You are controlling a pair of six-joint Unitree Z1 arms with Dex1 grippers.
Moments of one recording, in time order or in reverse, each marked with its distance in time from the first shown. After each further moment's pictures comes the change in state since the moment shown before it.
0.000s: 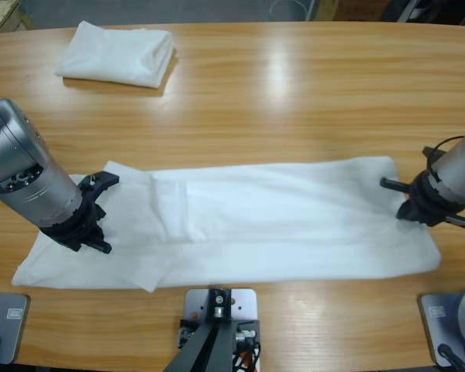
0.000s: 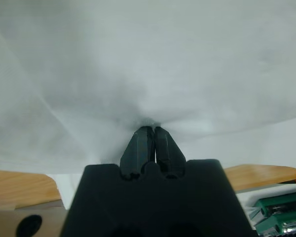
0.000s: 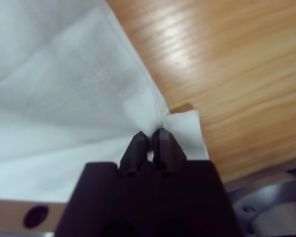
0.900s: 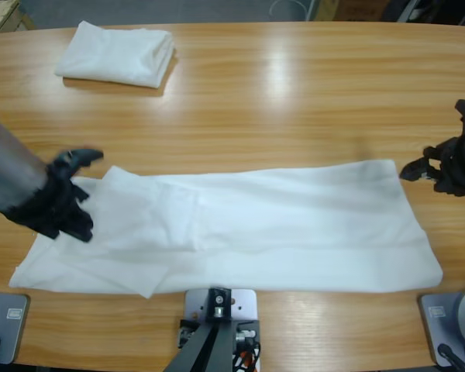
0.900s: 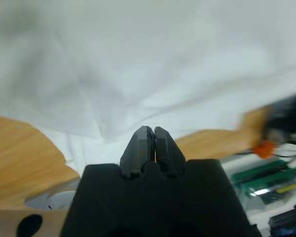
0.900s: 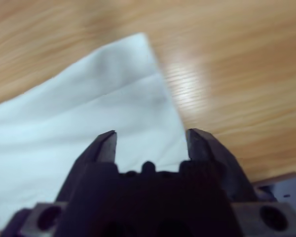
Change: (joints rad) arm 0 -0.001 -0.170 -0.184 0.189 -0.021 0.026; arm 1 0.086 -0.235 -0.120 0.063 -0.099 -0.105
